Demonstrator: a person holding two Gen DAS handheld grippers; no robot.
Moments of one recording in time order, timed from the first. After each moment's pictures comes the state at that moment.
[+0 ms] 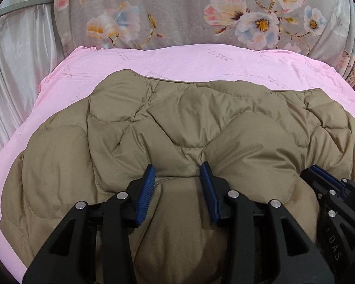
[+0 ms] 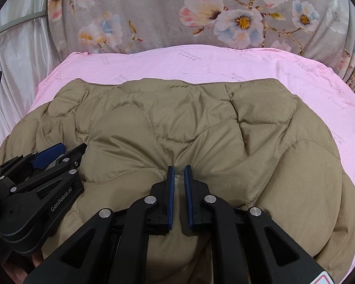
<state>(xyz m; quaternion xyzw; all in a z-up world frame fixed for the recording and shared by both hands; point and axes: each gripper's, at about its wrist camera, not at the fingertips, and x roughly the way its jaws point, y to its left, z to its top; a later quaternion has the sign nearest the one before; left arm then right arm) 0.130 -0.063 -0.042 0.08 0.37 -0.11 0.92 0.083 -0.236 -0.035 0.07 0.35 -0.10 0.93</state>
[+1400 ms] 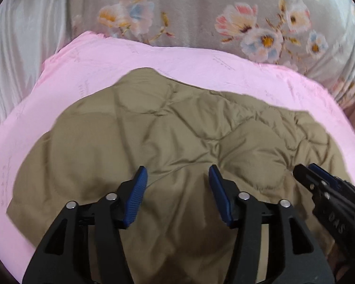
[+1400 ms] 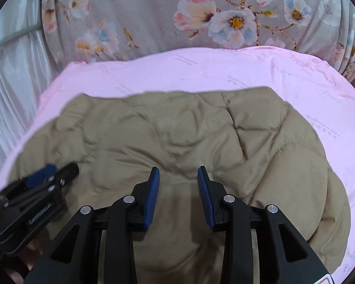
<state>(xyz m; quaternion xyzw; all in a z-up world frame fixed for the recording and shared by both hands) 0.114 -0.002 -0.011 -0.01 0.40 -0.13 0.91 0.074 -0.231 0.004 0.11 0.34 -0.09 0.93</state>
